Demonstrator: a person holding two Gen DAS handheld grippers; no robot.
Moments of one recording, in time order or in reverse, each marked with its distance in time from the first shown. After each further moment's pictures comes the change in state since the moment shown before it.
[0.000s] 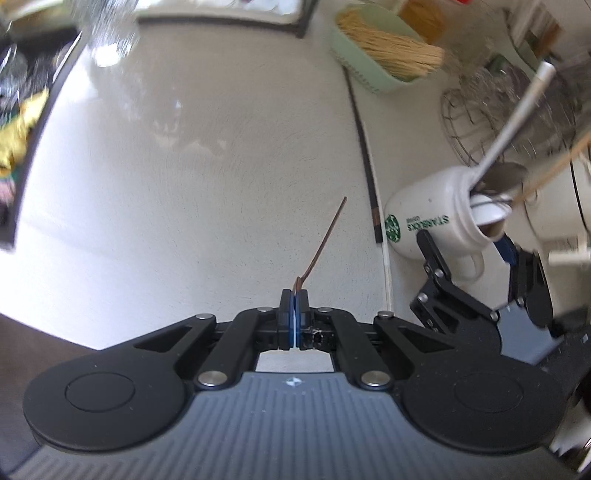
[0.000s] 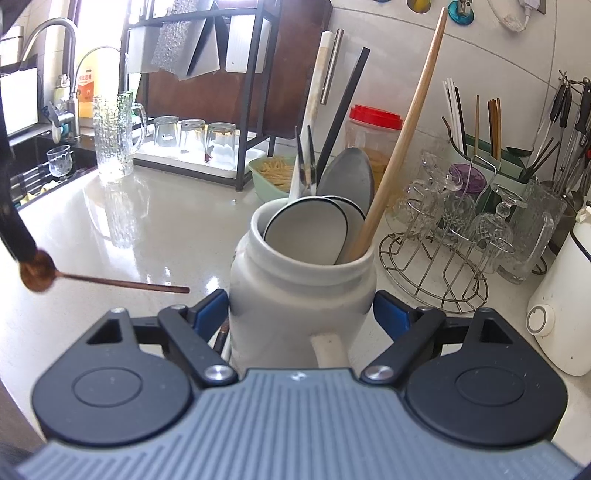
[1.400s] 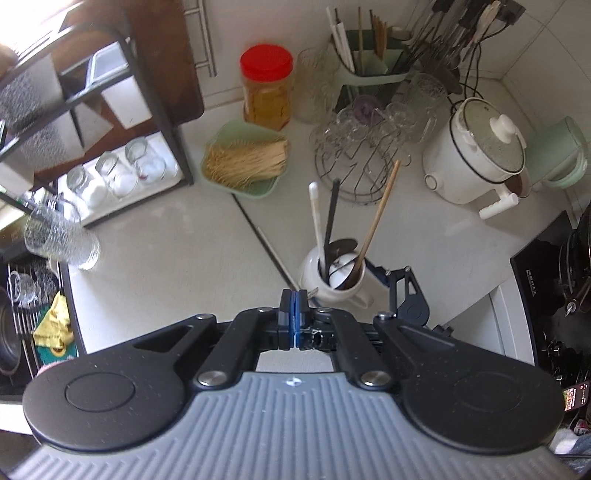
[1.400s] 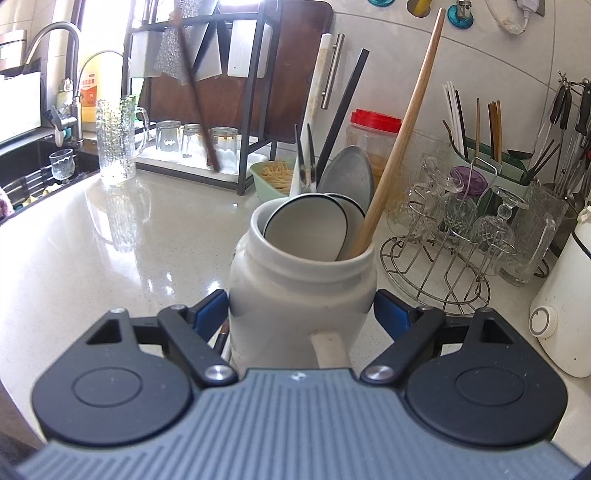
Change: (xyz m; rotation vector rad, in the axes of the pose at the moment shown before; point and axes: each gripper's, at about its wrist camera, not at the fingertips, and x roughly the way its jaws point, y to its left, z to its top) left arm -0.161 -0.158 0.070 0.462 -0.086 0.037; right arm 0.000 -0.001 -0.003 0.000 -0.018 0.006
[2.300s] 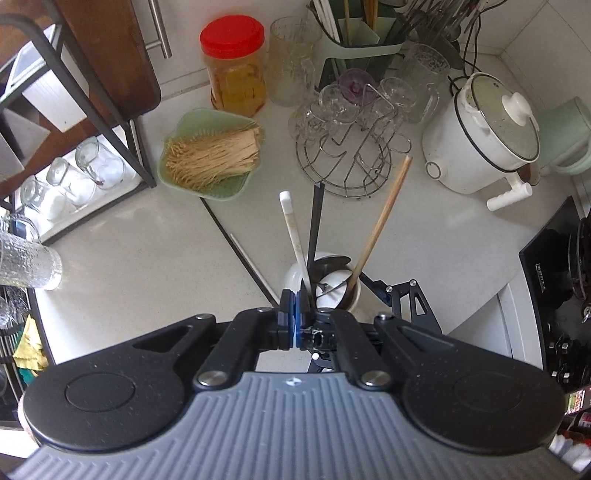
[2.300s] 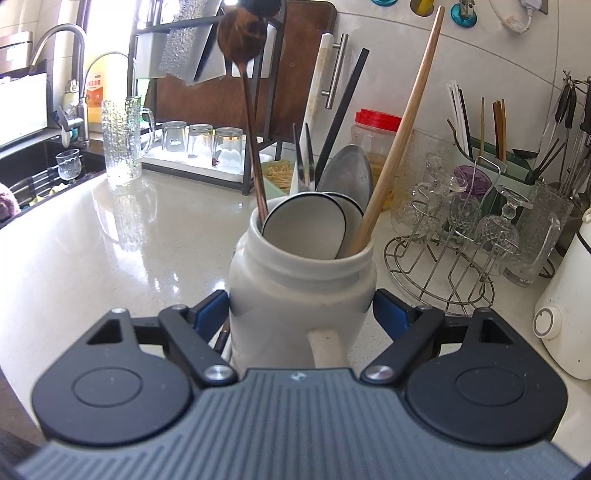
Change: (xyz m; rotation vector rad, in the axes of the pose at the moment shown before) left arm 0.090 -0.014 0.029 0.041 0.066 -0.027; right arm -0.001 -0.004 0.000 0.000 0.002 0.026
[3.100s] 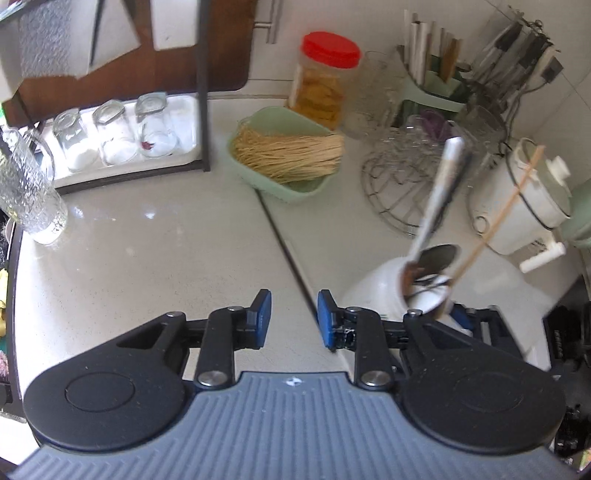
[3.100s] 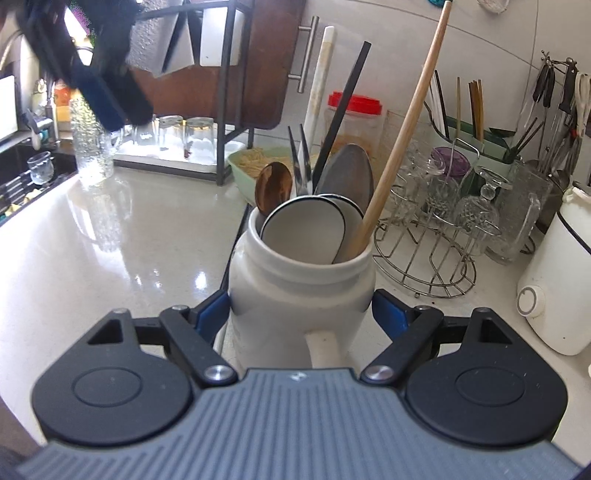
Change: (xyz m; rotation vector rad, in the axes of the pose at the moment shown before) left arm 0.059 0.093 -0.091 -0.224 -0.282 -0.026; right arm 0.006 0.006 0.015 0.063 0.091 -0.107
